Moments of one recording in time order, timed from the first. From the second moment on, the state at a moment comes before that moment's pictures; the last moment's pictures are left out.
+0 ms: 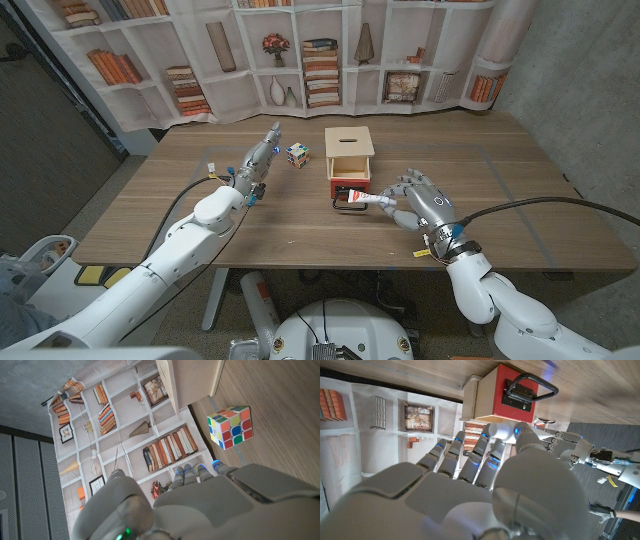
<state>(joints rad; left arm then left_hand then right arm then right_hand) 1.01 0.66 0.37 -1.71 -0.57 -0.09 0.15 0.34 -0.02 0.03 0.09 0.31 -0.06 0.08 0.20 0.18 -0.09 0.02 0.20 0.18 -0.17 0.03 0.18 0.18 -0.17 -0.03 0.20 0.18 -1.41 -0.91 -0.49 -2.17 -0.72 -0.35 -0.55 0.77 -0.01 0.34 -0.14 0.30 0.95 -0.22 0.26 0.19 0.77 -0.22 0.25 0.19 0.42 -0.04 0.20 0.18 0.11 0.05 0.20 0.18</state>
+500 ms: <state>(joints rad) 1.02 0.67 0.36 -1.71 -0.57 -0.09 0.15 0.34 -0.02 0.03 0.10 0.31 -0.06 0.08 0.20 0.18 -0.09 0.02 0.20 0.18 -0.17 0.03 0.18 0.18 -0.17 -0.03 0.20 0.18 -1.38 -0.90 -0.49 -2.15 -0.73 -0.33 -0.54 0.77 -0.01 0.34 -0.14 0.30 0.95 -0.23 0.25 0.19 0.78 -0.21 0.24 0.19 0.42 -0.05 0.20 0.18 0.12 0.04 0.20 0.18</state>
